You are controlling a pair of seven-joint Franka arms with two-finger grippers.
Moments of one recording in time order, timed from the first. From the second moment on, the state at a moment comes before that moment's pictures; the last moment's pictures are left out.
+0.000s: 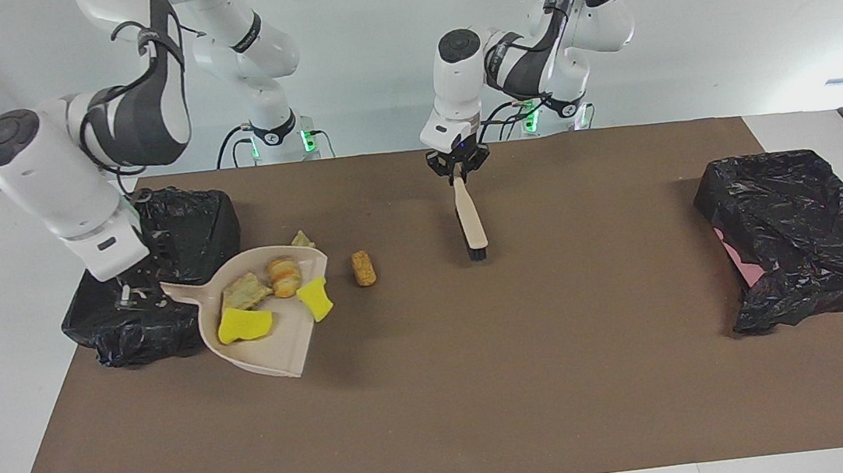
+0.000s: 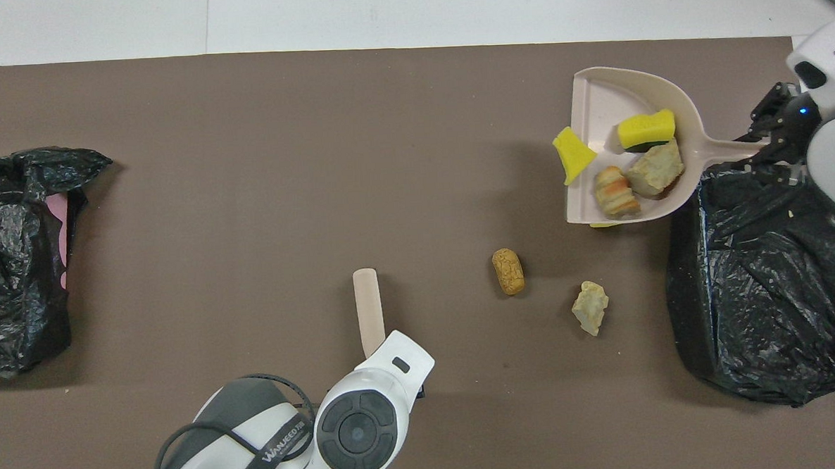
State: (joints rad) left arm -0.57 -0.12 -0.29 -2.37 -0.05 2.22 -0.83; right arm -0.28 0.25 0.14 -1.55 0.01 1.82 -1.55
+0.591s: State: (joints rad) left arm -0.58 -0.17 -0.29 -2.49 -0.05 2.27 -0.85; right arm -0.53 0.14 0.14 -1.72 0.01 1.79 -1.87
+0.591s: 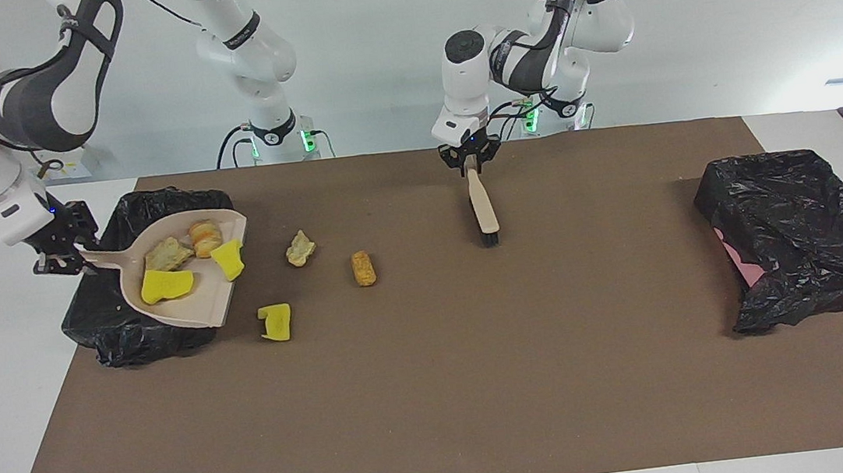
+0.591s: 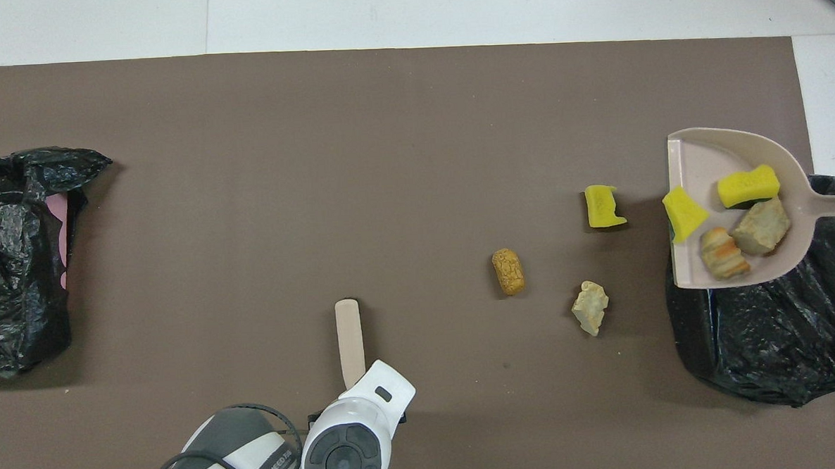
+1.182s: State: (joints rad) left arm -0.26 -0.08 -0.27 -2.27 -0.05 2.29 -0.56; right arm -0.64 0.00 0.10 -1.95 -0.21 2.00 -2.05
